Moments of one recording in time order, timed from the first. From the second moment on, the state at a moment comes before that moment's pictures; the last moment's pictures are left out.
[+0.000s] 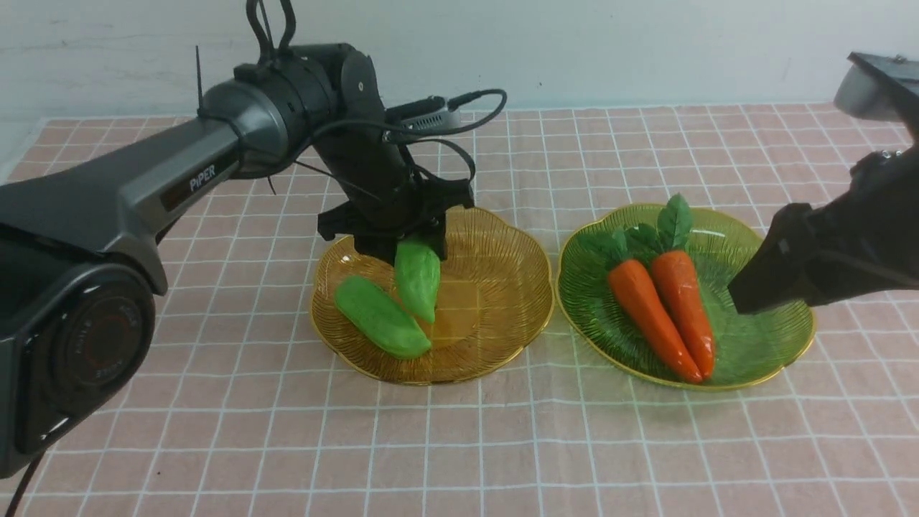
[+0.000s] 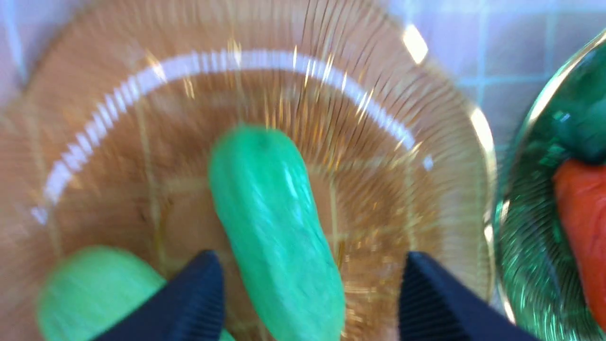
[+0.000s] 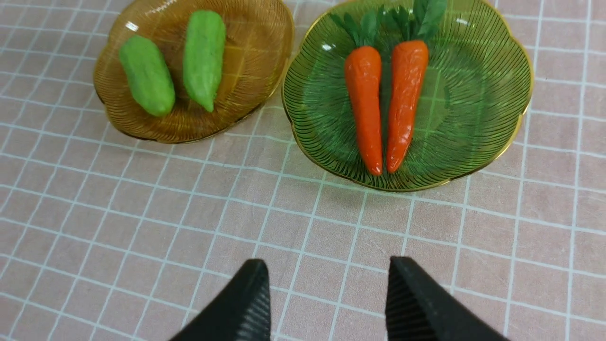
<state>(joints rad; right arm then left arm) 0.16 0.76 -1.07 0.24 1.26 -0.01 -0.34 2.26 -2.20 -0.24 1.22 -0.29</state>
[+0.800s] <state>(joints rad) 0.16 0.02 -0.28 0.24 0.40 -0.15 -0.34 2.07 -2.28 -0.19 1.25 -0.04</state>
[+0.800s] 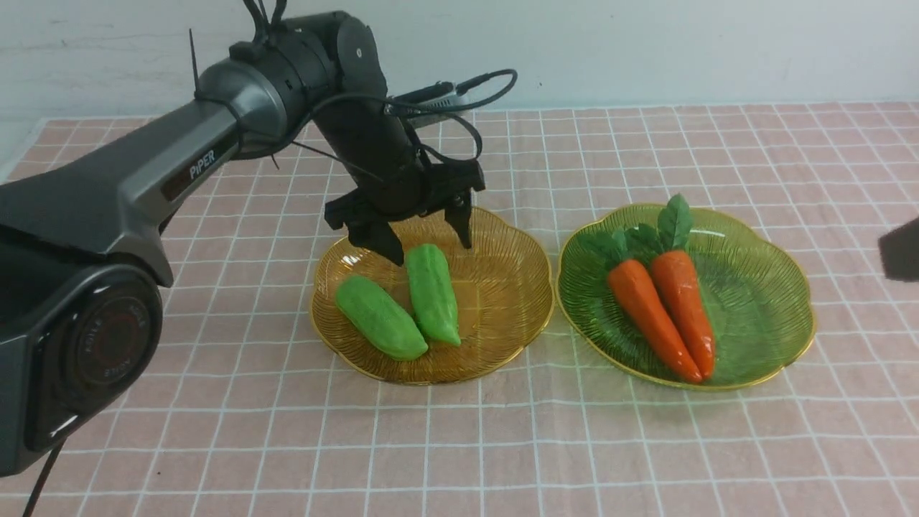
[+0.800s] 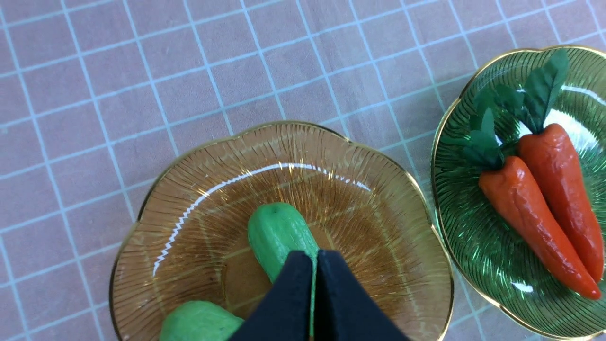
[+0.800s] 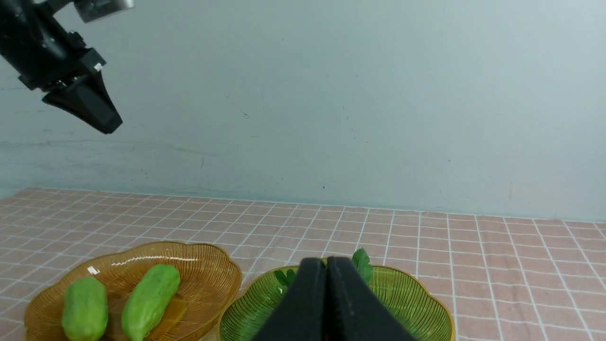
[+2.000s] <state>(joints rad) 0.11 -0.01 0.02 0.10 0.40 -0.15 -0.34 1.09 -1.63 -0.12 1.27 -0.03</state>
